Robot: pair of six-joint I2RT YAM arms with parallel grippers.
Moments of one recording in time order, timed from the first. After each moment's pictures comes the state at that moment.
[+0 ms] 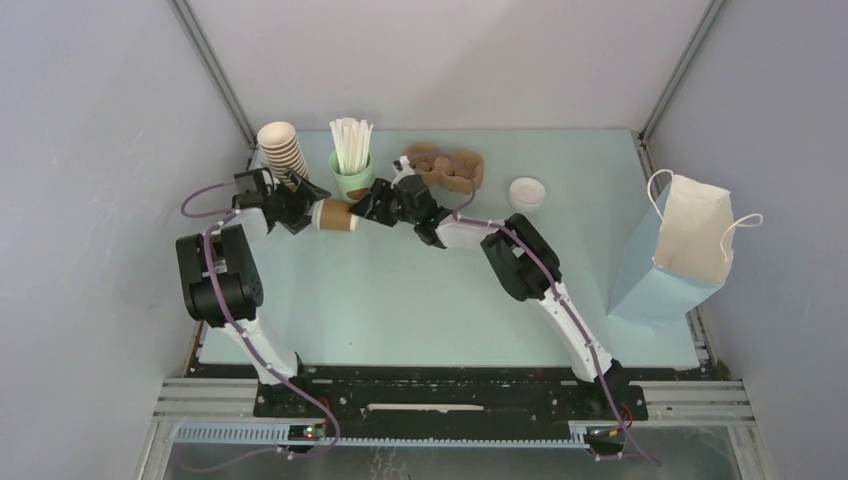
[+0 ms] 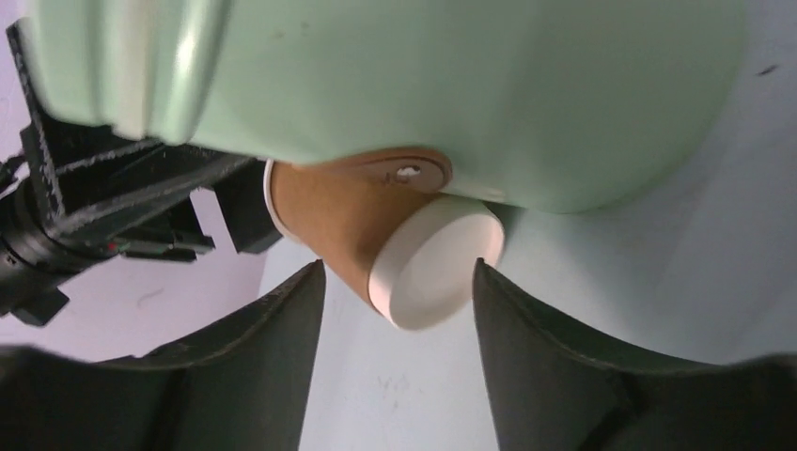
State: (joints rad) left arm 0.26 1.81 1.09 -0.02 0.50 -0.71; right arm 0.74 2.50 1.81 0.43 -0.27 0.94
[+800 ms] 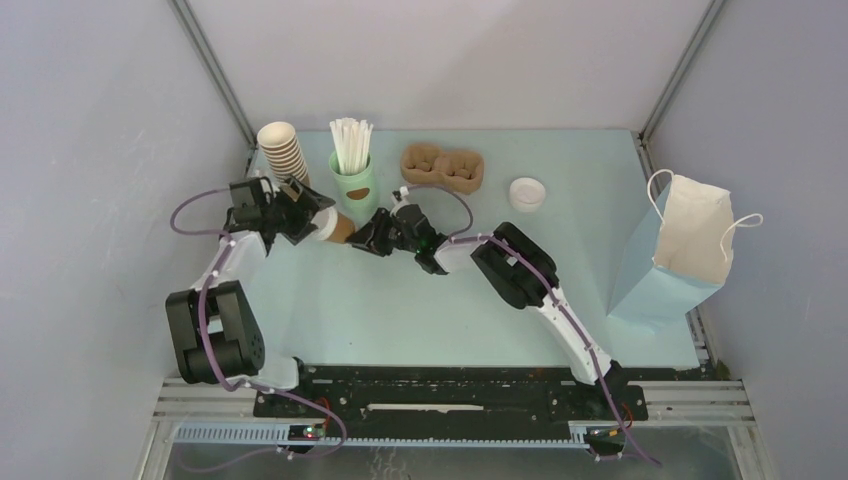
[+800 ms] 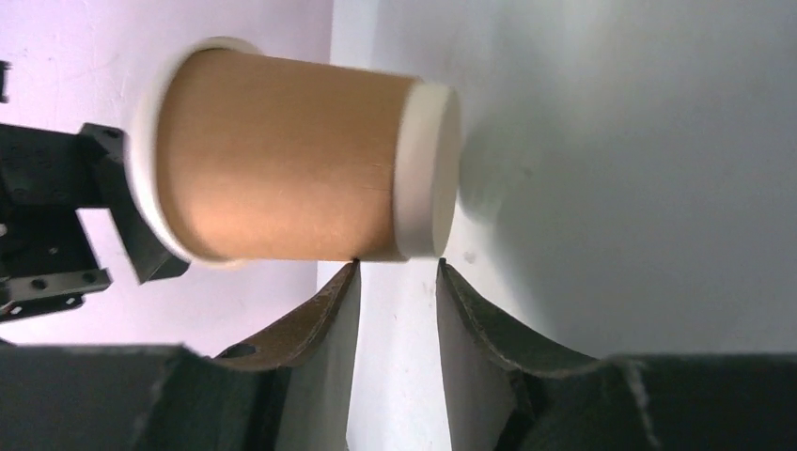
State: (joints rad) left arm 0.22 1.46 0.92 -0.15 0.48 -0.72; right arm 0.82 2.50 1.63 0.64 -0.30 1.19
